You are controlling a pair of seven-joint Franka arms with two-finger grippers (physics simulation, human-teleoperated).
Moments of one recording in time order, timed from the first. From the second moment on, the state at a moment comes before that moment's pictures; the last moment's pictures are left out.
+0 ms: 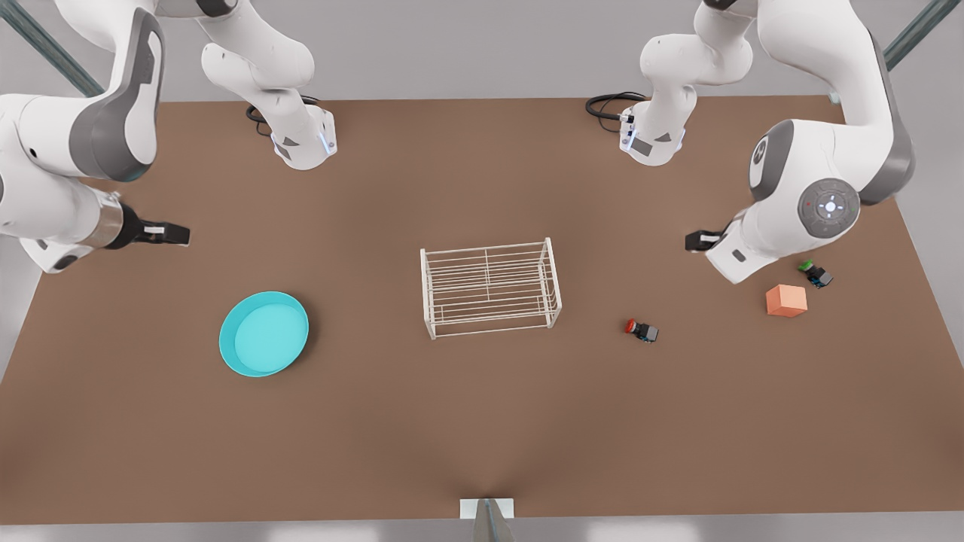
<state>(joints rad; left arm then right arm) -0.07 0.17 -0.11 -1.53 0.06 1.43 -0.10 0.00 0.14 -0.05 -1.45 -0.04 1.32 0.00</state>
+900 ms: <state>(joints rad) -0.08 0.17 -0.10 -1.54 0.05 1.55 -0.19 -0.21 0.55 -0.02 -1.92 0.25 2.34 -0.29</state>
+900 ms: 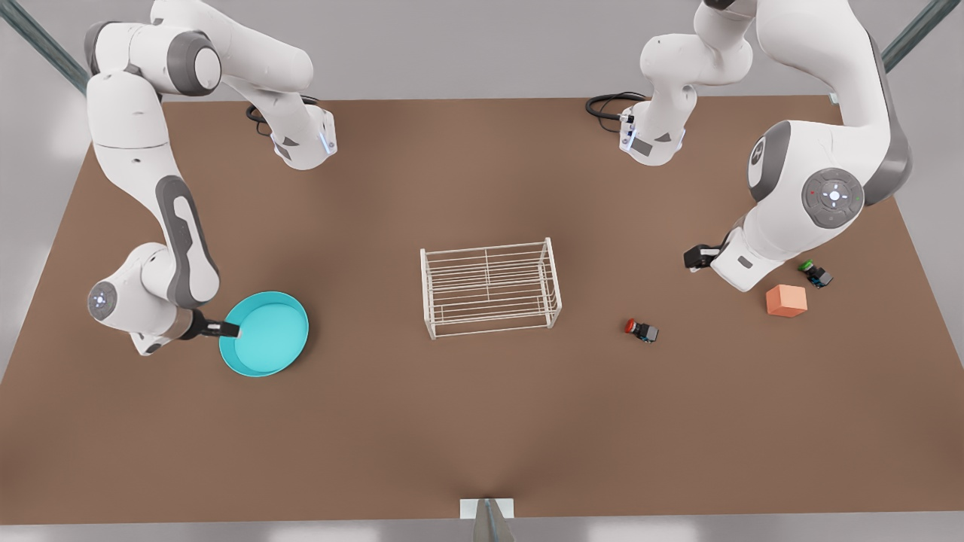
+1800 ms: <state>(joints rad) -0.10 0.17 -0.10 -1.54 0.05 1.55 -0.21 -0.21 0.57 -0.02 -1.85 0.34 2.31 -0.48</state>
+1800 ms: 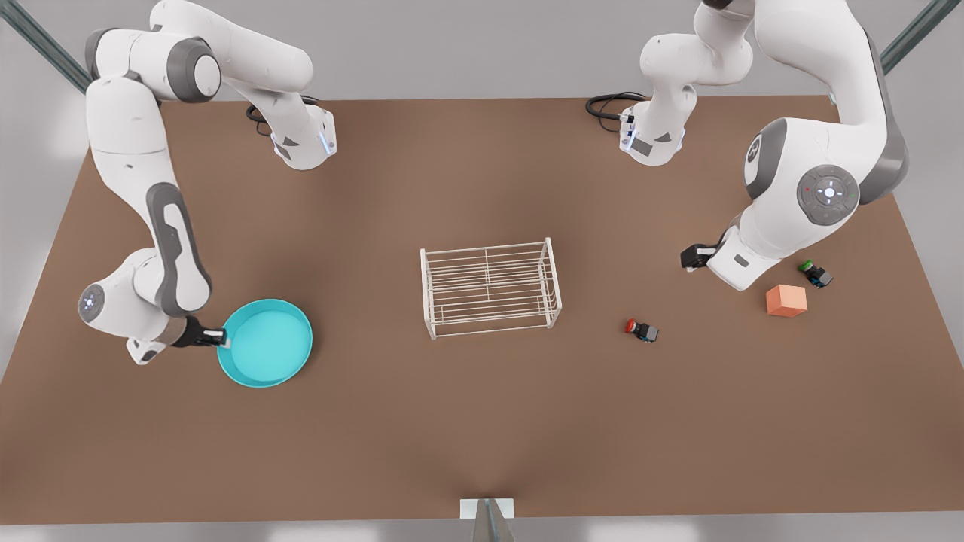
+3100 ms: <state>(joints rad) -0.14 0.46 0.00 -1.77 0.00 2.03 -0.52 0.46 0.62 0.10 -1.41 0.48 2.09 -0.29</state>
